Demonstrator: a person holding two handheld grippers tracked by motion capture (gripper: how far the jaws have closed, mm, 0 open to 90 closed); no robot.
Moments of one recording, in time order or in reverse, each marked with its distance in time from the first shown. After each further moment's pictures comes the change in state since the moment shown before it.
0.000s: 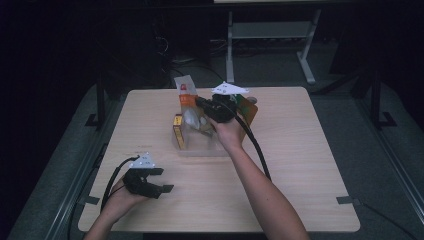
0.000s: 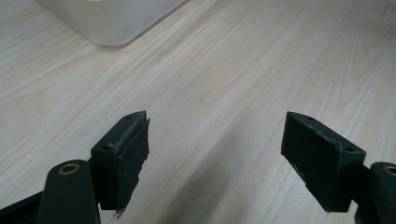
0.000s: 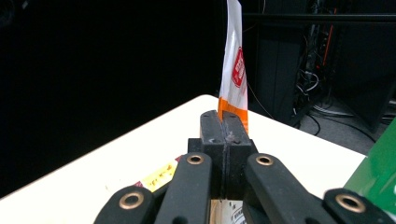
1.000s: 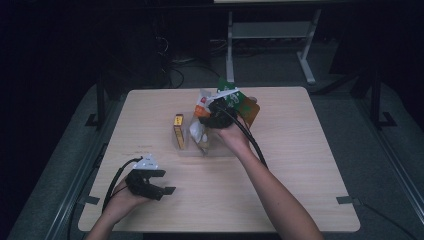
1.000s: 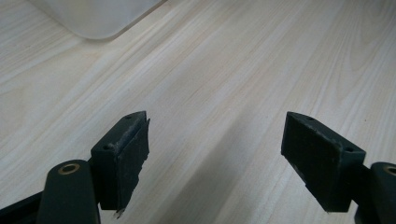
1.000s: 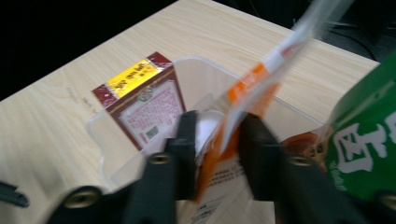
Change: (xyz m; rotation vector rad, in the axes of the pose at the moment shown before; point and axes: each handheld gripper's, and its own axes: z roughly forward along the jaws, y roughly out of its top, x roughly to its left) left arm -0.004 0.000 0.006 0.027 -0.016 0.007; right arm -0.009 -0.018 0.014 0.378 -0.054 0.019
